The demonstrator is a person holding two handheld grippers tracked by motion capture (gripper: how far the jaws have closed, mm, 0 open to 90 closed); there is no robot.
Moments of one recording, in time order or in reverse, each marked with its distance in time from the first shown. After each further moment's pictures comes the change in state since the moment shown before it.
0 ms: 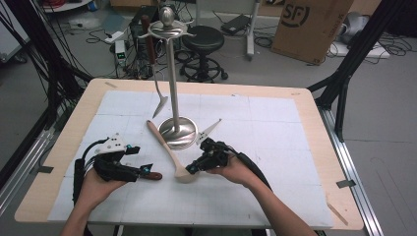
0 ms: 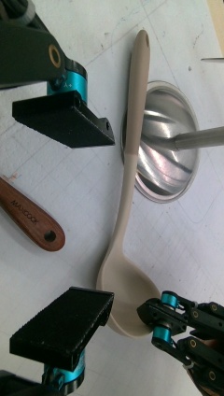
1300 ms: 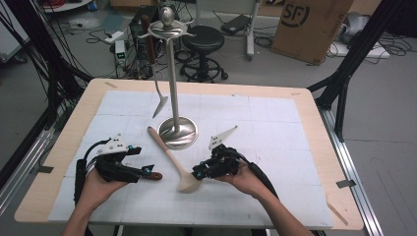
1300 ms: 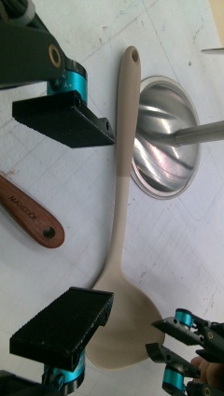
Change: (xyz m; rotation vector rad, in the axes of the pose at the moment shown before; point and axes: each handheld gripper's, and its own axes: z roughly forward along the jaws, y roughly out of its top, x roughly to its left) left arm -0.003 0.001 0.003 0.006 -0.004 0.006; right arm 0.017 -0.027 -0.018 -0.129 -0.028 0.004
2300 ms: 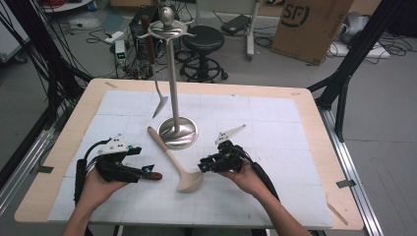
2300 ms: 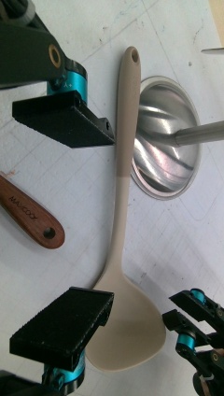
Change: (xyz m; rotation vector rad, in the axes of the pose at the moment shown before) left arm 0.000 0.000 0.000 0.004 0.001 0.007; right arm -0.014 -0.010 -0.009 -0.045 -0.147 0.078
